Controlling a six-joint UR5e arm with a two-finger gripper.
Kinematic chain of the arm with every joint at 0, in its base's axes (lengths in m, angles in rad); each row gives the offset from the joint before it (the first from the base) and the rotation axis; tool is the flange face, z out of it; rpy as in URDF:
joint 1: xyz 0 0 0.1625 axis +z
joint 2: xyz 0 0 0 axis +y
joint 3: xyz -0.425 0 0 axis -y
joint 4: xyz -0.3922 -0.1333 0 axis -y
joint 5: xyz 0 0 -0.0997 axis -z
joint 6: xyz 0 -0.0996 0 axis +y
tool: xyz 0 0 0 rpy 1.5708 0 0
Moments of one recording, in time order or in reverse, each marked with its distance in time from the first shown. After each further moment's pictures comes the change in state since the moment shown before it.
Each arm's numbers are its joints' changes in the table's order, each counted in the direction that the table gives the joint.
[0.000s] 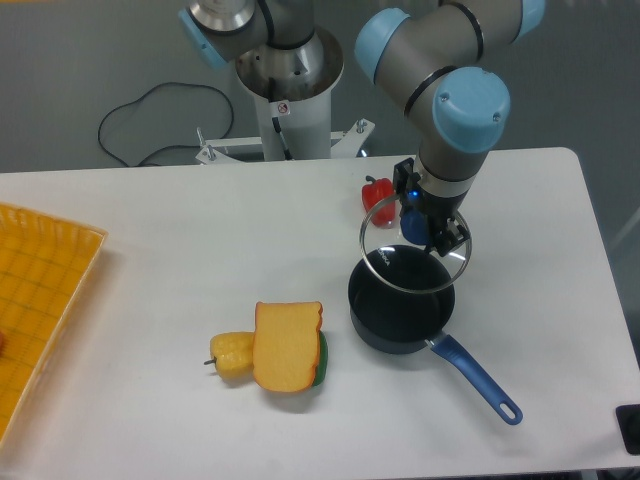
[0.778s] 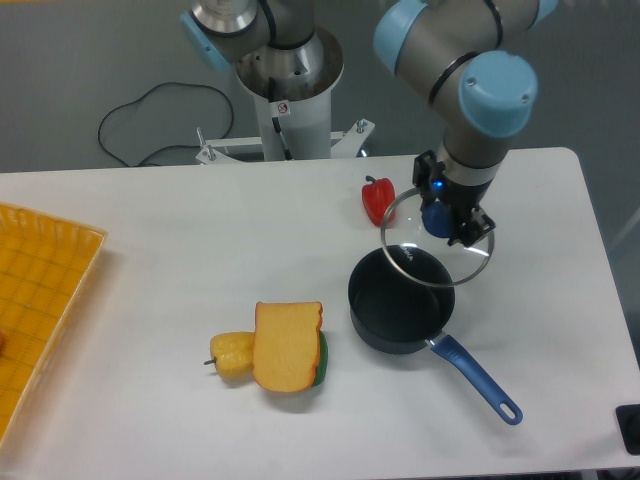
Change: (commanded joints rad) arm 0.075 0.012 0.046 0.005 0.008 -0.070
